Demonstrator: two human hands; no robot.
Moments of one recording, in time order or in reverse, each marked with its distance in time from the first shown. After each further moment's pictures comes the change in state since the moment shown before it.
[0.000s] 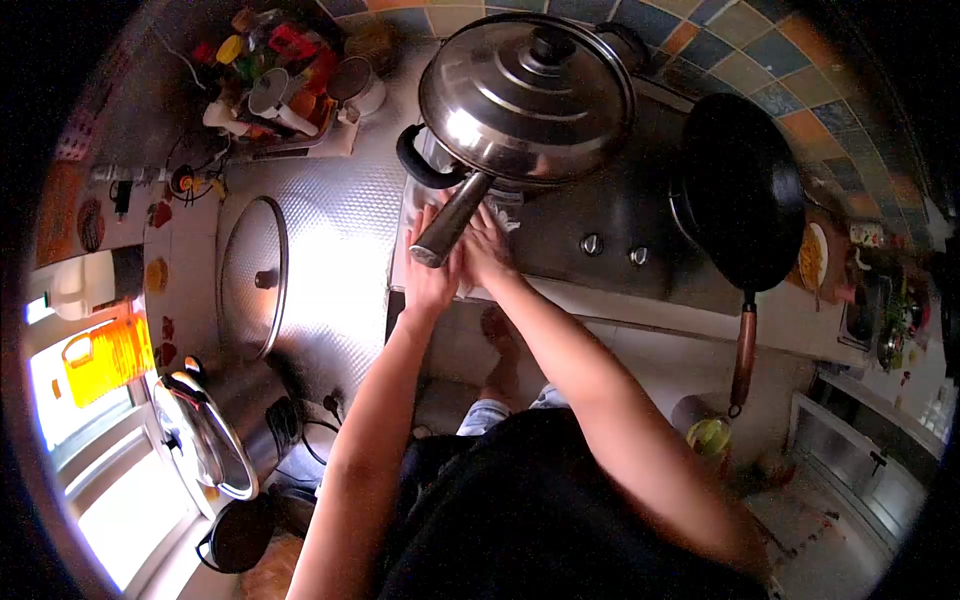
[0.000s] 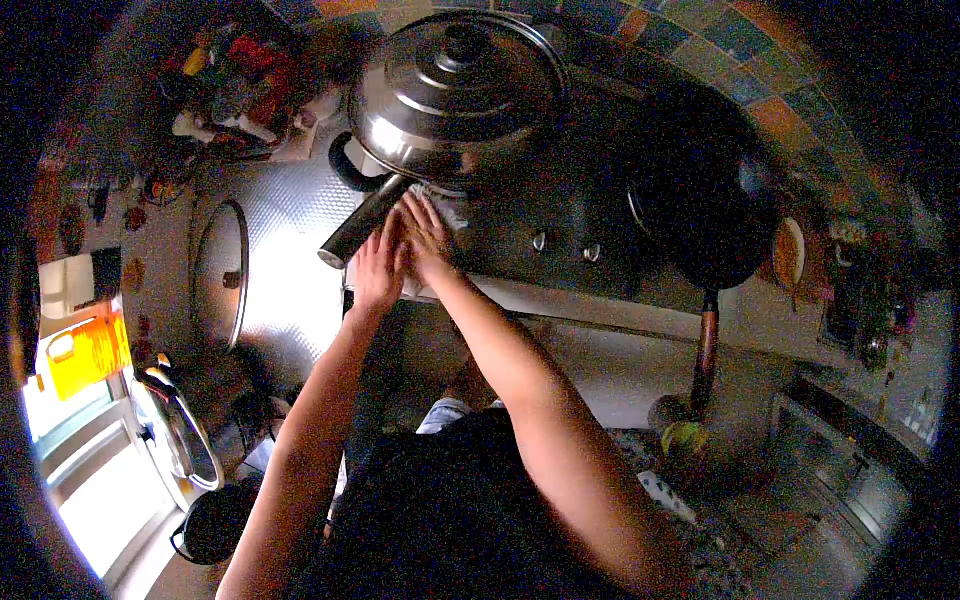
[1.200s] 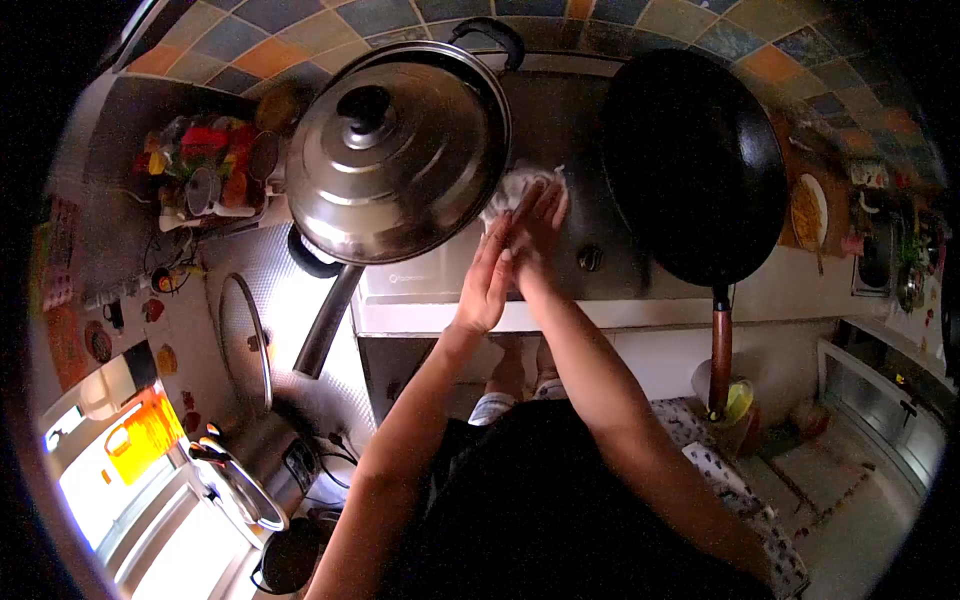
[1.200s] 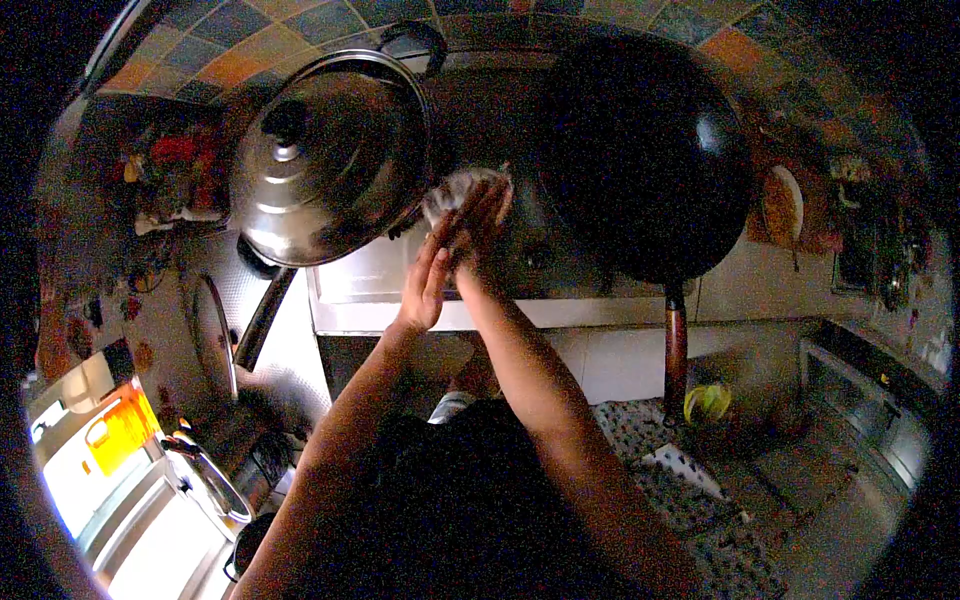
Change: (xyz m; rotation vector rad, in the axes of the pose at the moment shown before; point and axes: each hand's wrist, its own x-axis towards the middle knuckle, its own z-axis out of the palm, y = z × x) left_hand 0.063 0.146 0.053 -0.769 -0.294 0.013; right_hand -0.045 0.110 -0.066 -0.259 0.191 0.882
